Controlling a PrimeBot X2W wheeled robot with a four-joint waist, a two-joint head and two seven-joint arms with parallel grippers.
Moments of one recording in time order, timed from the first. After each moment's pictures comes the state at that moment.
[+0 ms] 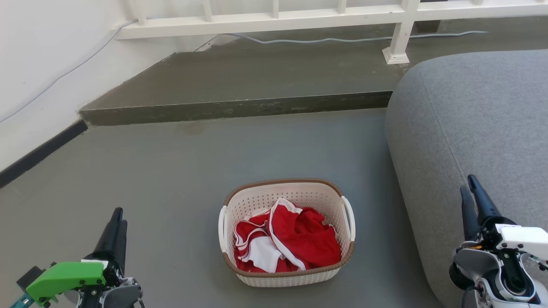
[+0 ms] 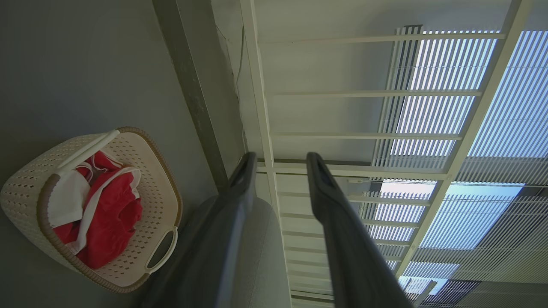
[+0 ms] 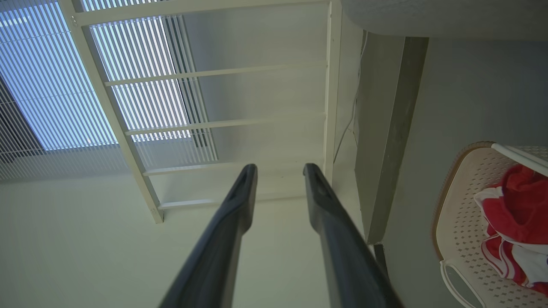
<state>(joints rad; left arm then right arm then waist) -0.06 0.04 0.03 0.30 -1.66 -0.12 0.08 -0.05 -0.05 -0.09 0.30 1.65 0.12 0.07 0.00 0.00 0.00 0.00</state>
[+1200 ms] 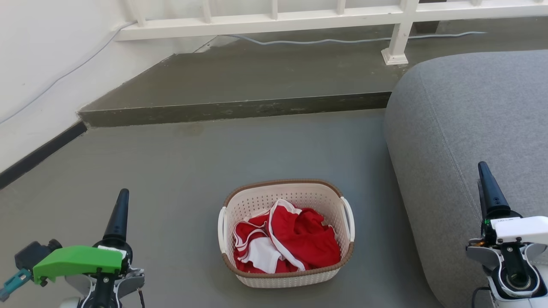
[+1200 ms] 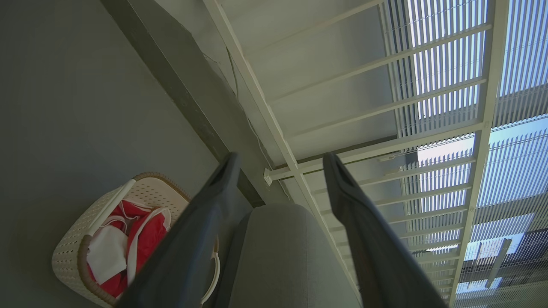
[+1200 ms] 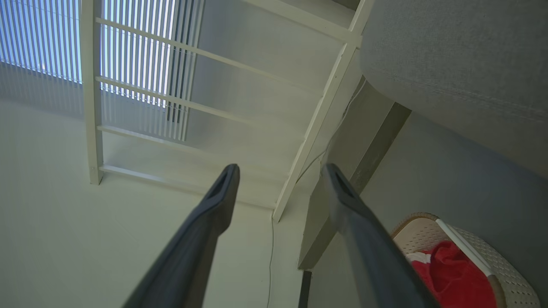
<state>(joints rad) -0.08 0.09 -0.07 0.26 -1.44 -0.12 -0.04 -0.04 -0.12 -0.04 0.27 1.36 0.12 -0.04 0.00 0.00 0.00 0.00</state>
